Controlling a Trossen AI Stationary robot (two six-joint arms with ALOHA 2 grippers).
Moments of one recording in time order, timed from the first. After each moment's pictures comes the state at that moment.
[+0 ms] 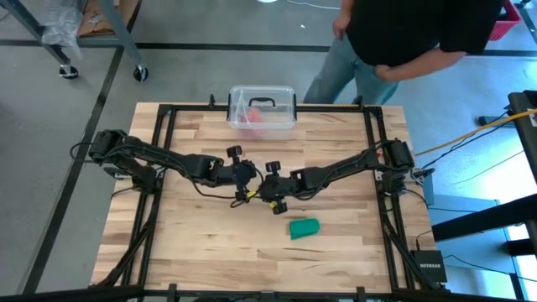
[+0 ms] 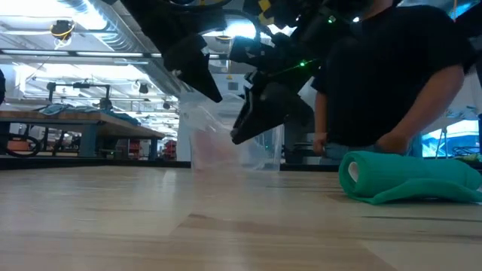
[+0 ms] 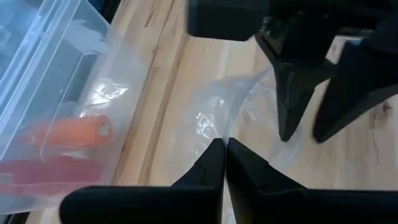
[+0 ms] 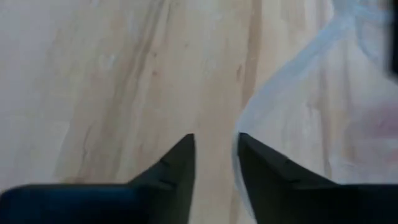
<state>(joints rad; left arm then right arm) -0.12 1.51 1.01 -0.35 -0.53 -0.05 0.14 1.92 1.22 -0.18 0.31 -0.27</state>
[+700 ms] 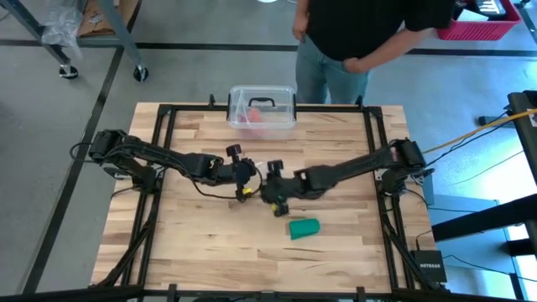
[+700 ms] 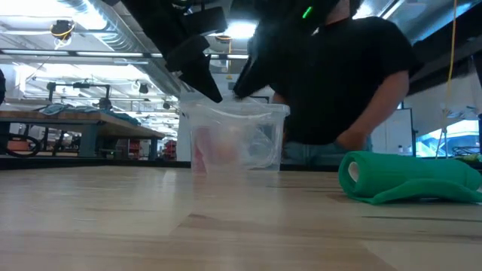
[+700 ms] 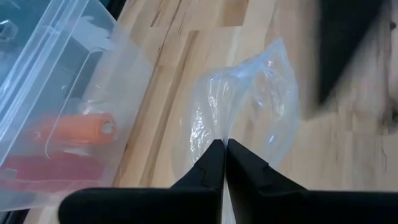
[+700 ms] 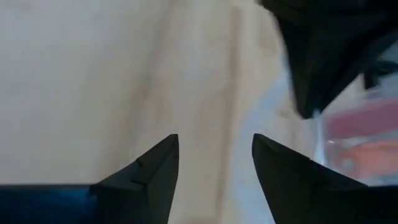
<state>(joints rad) -0.11 1.51 1.01 -0.35 -0.53 -0.07 0.20 1.84 1.36 -0.40 0.34 -0.19</state>
